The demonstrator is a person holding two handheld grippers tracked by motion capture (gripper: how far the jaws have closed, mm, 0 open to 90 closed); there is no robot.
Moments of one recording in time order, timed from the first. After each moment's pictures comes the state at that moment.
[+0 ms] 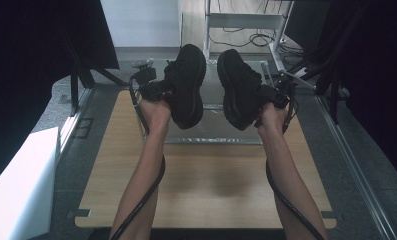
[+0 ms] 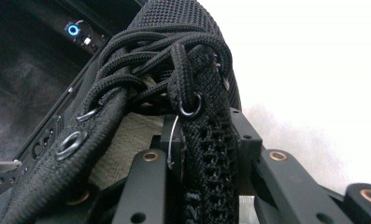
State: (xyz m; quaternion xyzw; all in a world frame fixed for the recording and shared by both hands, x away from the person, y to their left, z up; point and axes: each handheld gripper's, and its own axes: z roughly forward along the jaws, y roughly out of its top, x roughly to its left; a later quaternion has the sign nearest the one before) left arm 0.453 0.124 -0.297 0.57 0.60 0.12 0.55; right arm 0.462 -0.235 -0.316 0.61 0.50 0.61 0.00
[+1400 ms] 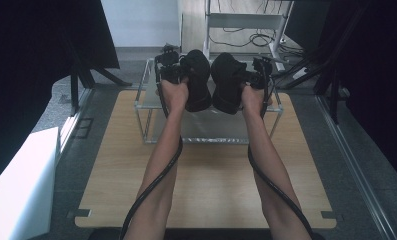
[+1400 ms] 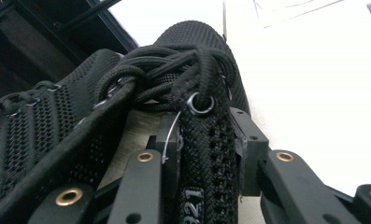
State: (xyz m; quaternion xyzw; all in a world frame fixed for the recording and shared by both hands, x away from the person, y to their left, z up) left arm 0.528 0.076 -0.295 0.62 0.63 0.18 0.43; right arm 0.525 -0.187 -0.308 0.63 0.58 0.50 0.15
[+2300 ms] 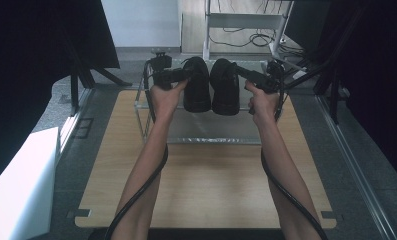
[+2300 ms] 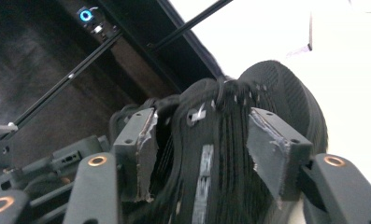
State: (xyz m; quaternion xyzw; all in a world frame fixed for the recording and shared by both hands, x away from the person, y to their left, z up) left arm 0.477 0.102 -0.285 0.64 0.54 0.13 0.53; right arm 0.494 -0.218 -0.301 0.54 0.56 0.63 0.05
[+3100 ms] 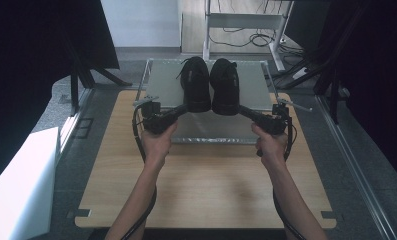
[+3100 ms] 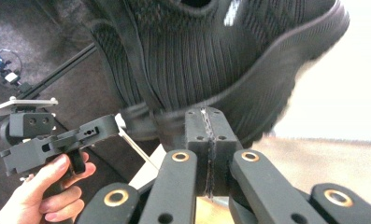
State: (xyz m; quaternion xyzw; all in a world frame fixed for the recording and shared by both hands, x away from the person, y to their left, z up) left arm 0.391 0.120 -0.364 0.63 0.47 0.05 0.62; right arm 0.403 -0.233 -0.362 0.47 0.60 0.64 0.02
